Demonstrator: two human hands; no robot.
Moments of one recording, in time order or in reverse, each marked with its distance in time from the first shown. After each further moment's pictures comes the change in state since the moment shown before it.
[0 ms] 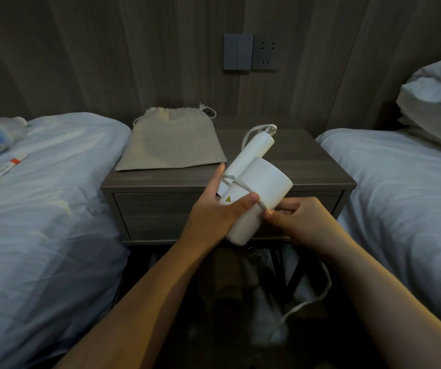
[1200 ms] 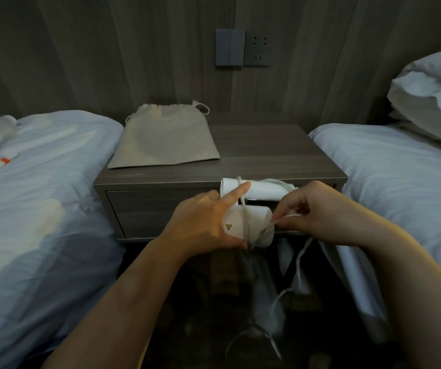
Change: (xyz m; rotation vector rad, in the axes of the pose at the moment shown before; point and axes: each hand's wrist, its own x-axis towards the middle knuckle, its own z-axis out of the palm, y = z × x) left_hand 0.003 -0.017 -0.017 1.040 -0.244 0.330; right_hand -0.014 -0.022 -0.039 -0.529 -0.215 -0.220
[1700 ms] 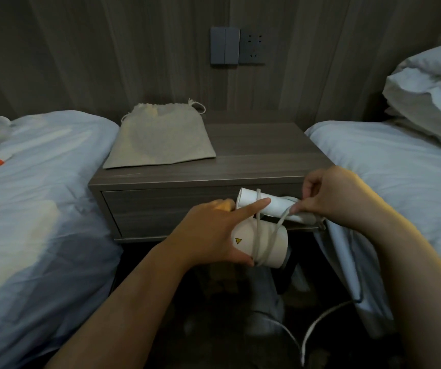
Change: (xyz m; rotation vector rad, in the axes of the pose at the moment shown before) left_hand -0.004 0.014 0.009 0.113 -0.015 0.208; right_hand 0.005 0.026 -0.011 -0.166 0.260 0.277
